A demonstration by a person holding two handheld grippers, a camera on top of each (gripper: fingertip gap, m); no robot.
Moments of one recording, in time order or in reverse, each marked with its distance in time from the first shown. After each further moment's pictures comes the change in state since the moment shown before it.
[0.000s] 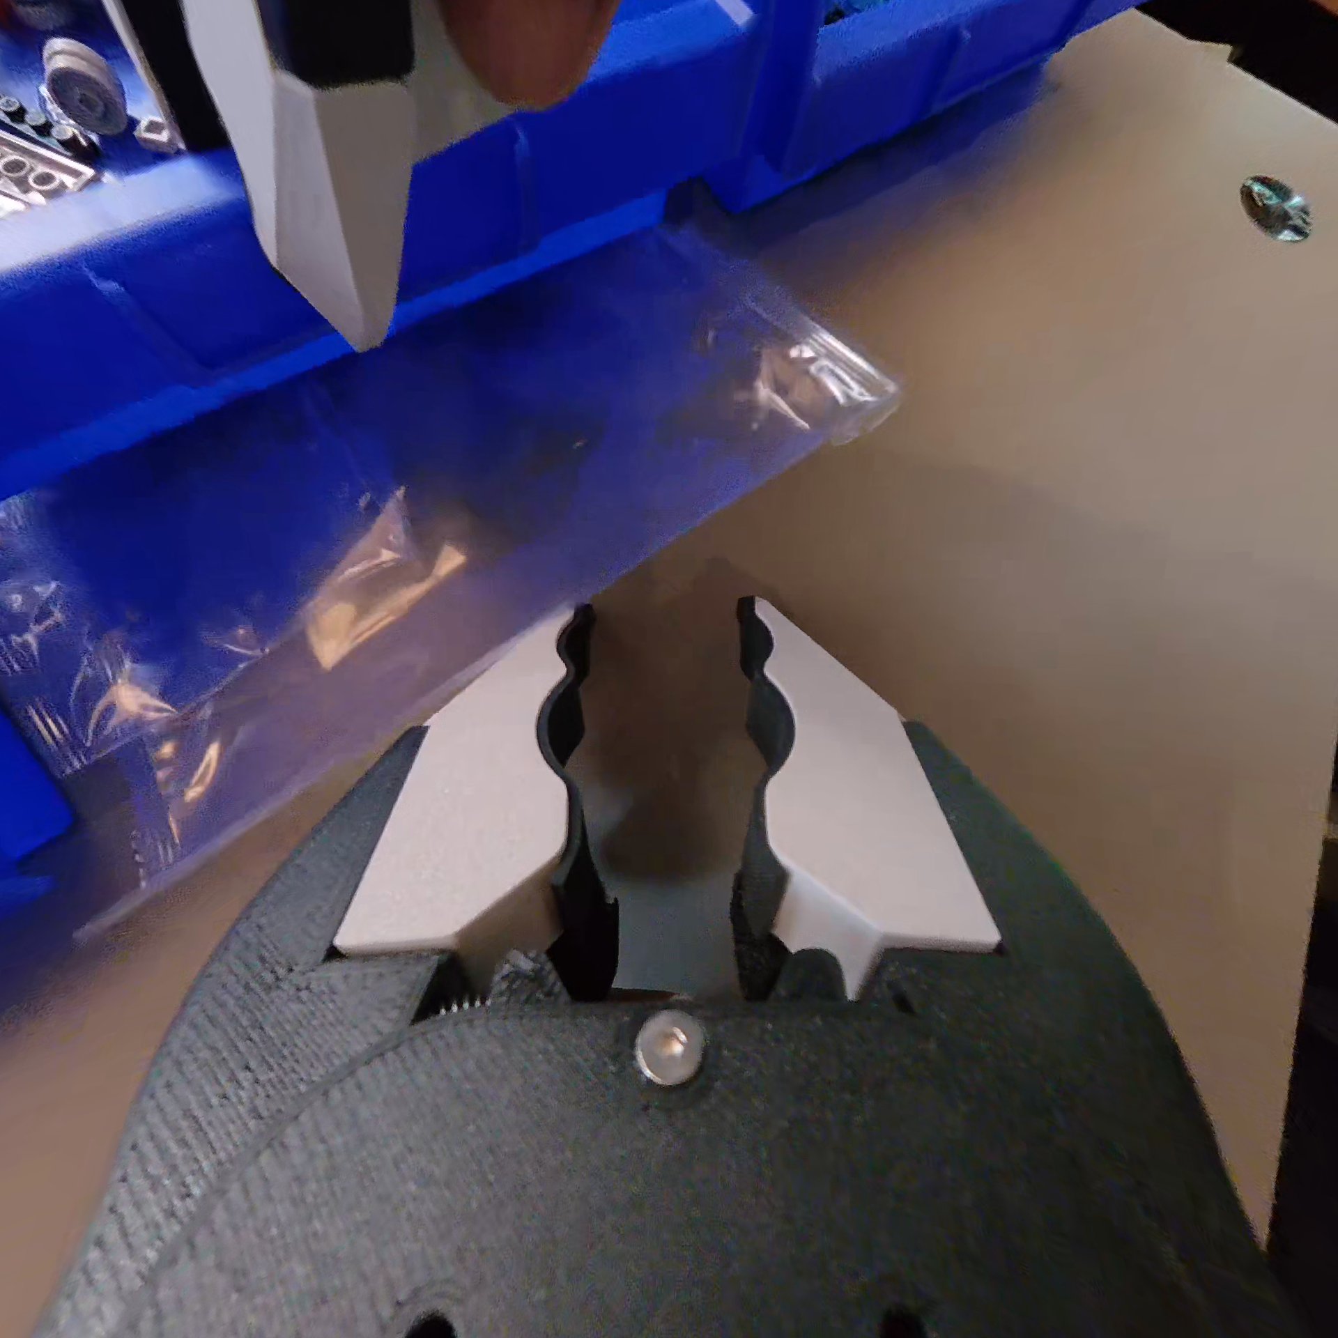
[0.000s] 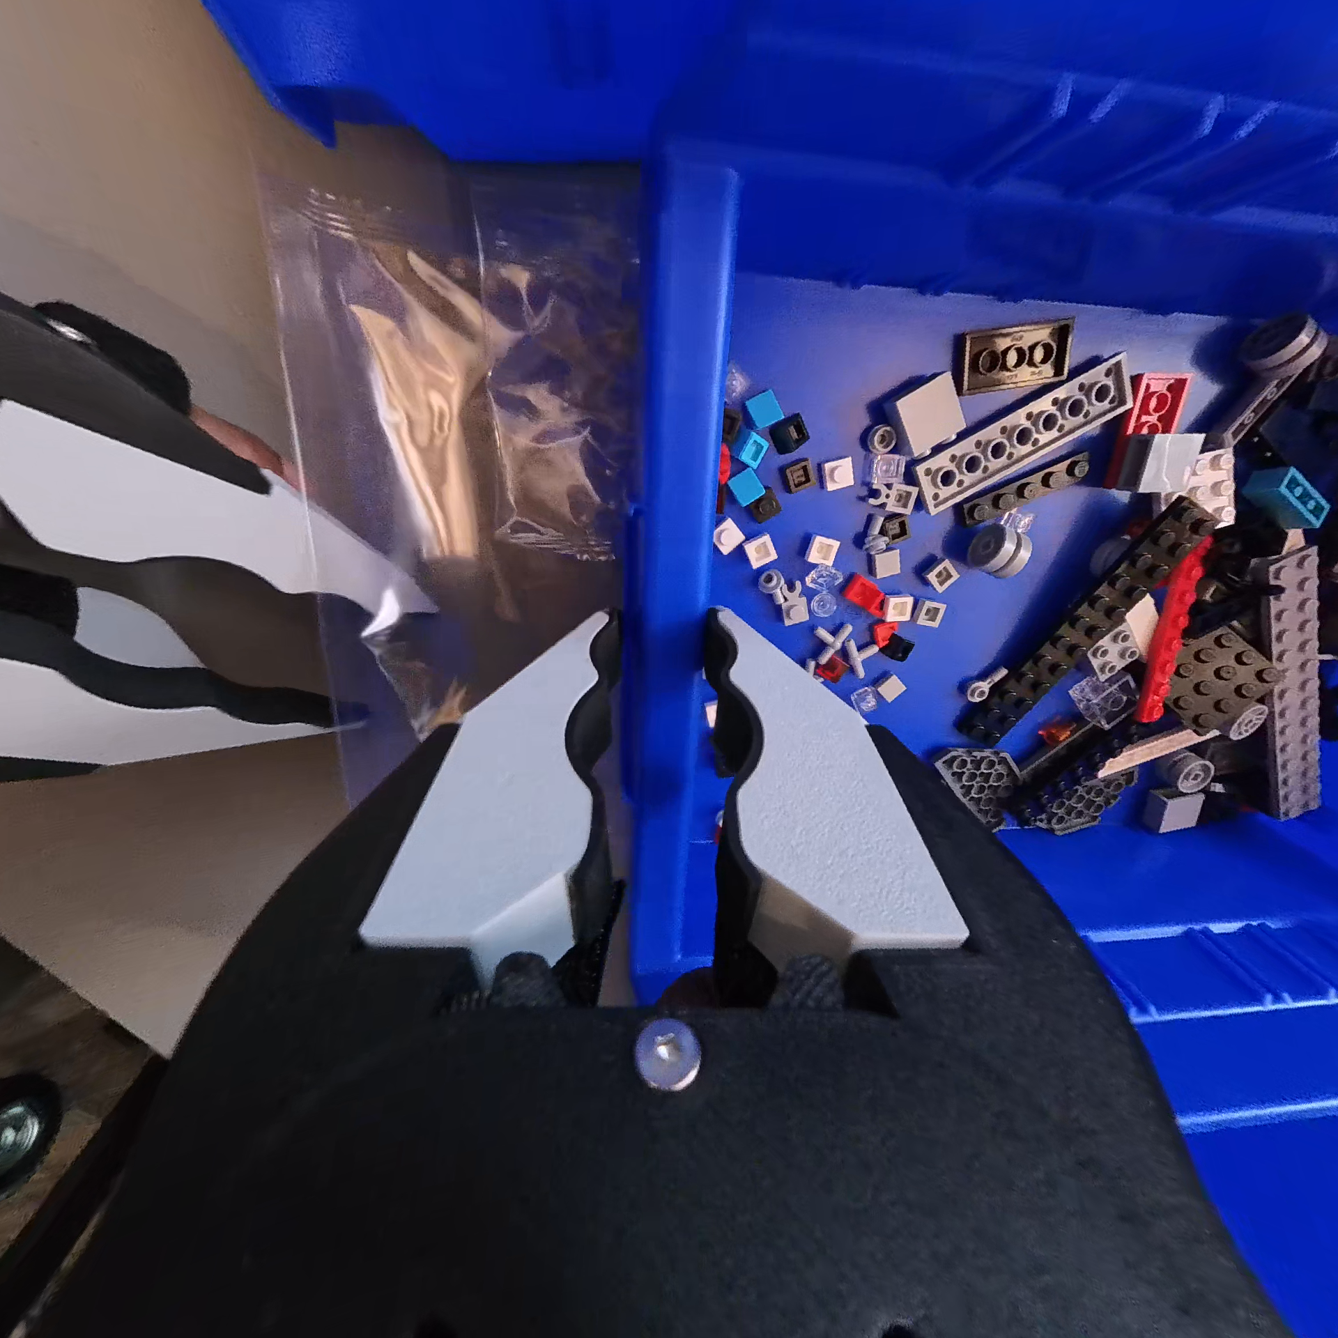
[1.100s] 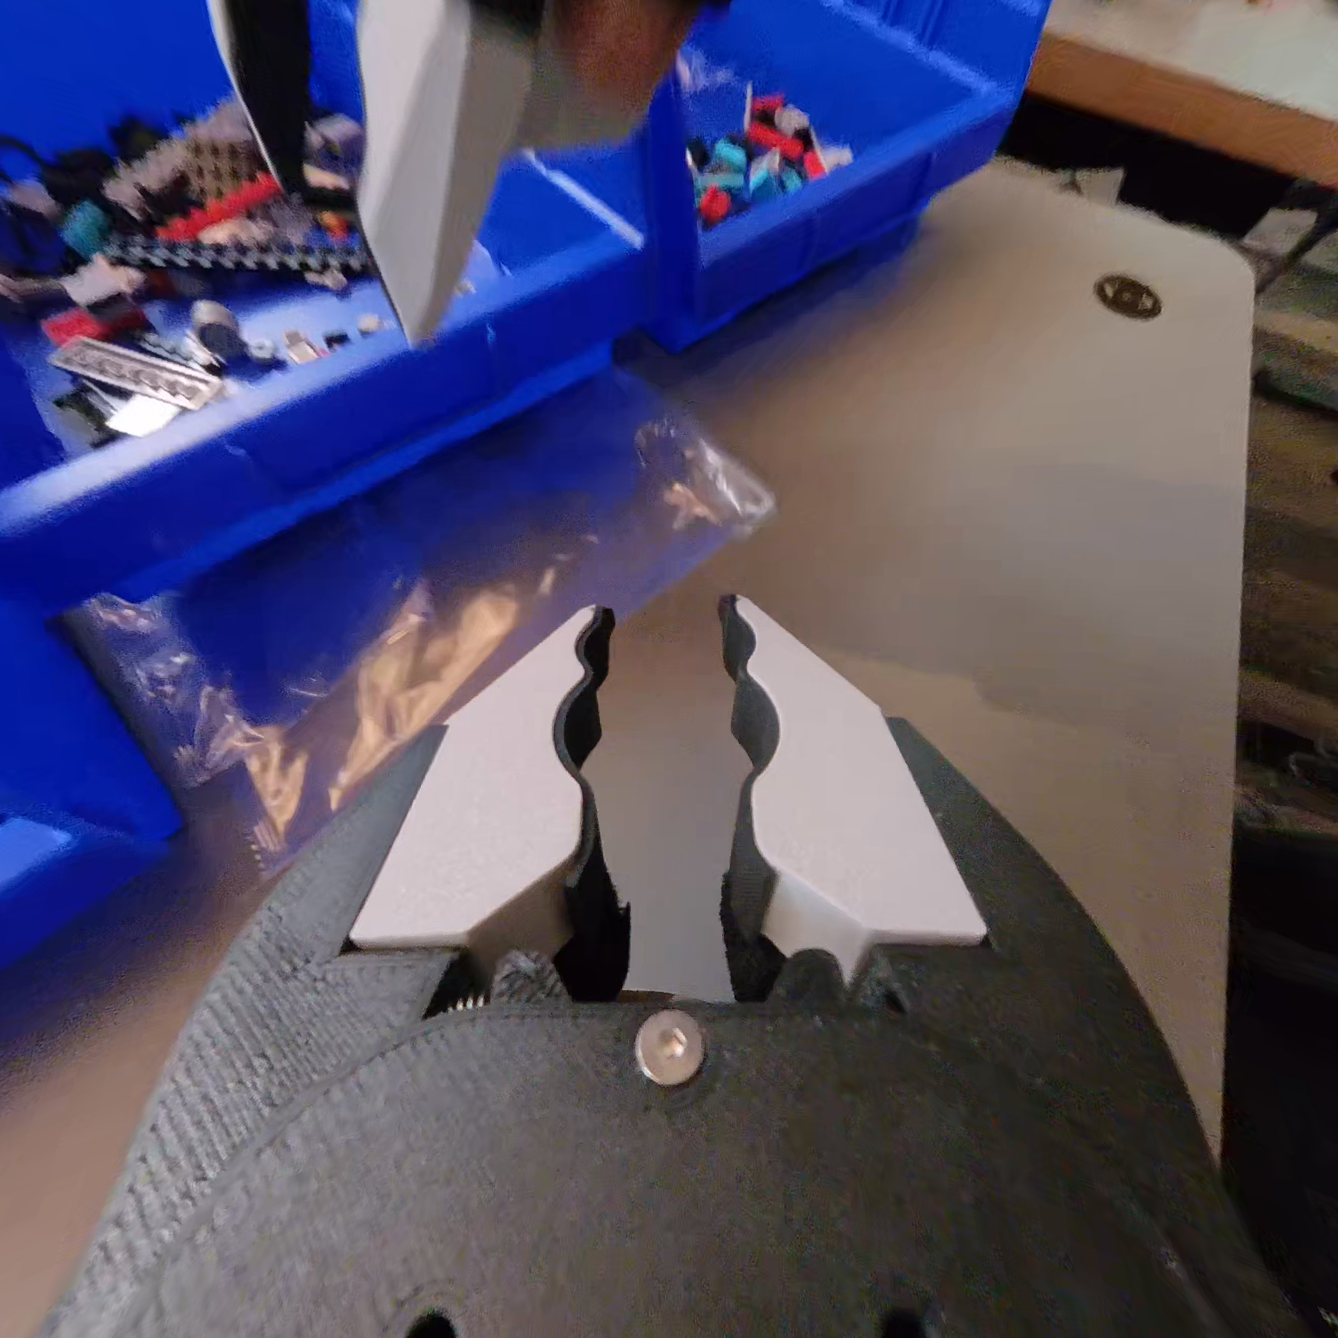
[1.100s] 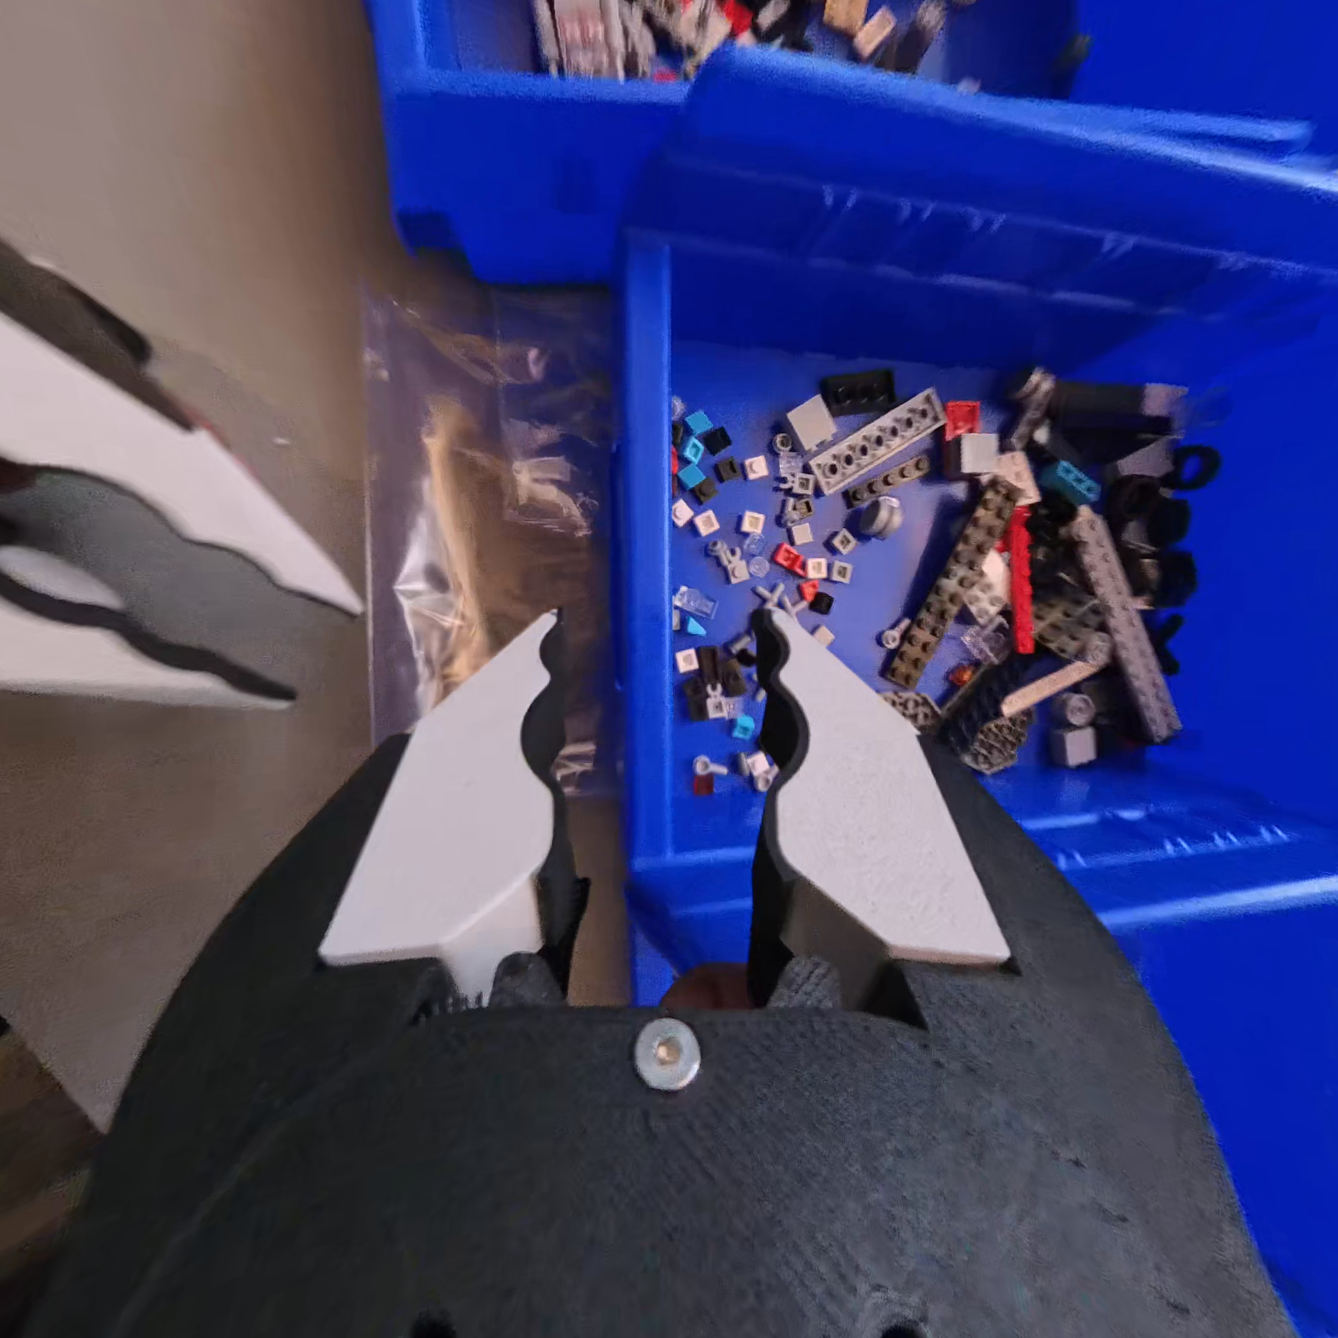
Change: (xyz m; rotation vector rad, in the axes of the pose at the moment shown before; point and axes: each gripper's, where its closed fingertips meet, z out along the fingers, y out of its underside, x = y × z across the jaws) left arm 0.018 -0.022 -0.033 0.144 -0.021 0.094; right arm 0.004 0.012 -0.057 0.277 0.099 0.016
